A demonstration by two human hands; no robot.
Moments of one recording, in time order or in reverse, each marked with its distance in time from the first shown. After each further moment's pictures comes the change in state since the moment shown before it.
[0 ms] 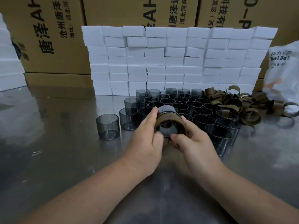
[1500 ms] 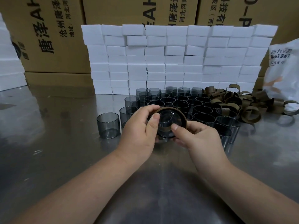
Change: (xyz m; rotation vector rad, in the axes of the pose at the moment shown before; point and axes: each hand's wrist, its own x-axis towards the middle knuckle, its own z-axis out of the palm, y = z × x) left_hand 0.008 0.004 -0.012 -0.131 0.122 0.075; right_hand -0.002 -0.007 -0.003 0.088 0.079 -0.133
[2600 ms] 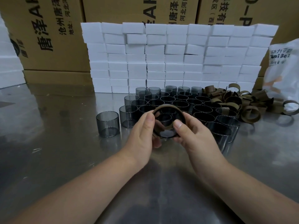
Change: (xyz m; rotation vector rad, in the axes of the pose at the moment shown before) left_hand -0.005 -0.015 0.008 -0.318 -0.127 -0.239; right_hand 0.000 0.004 0.001 0.039 -0.094 0.103
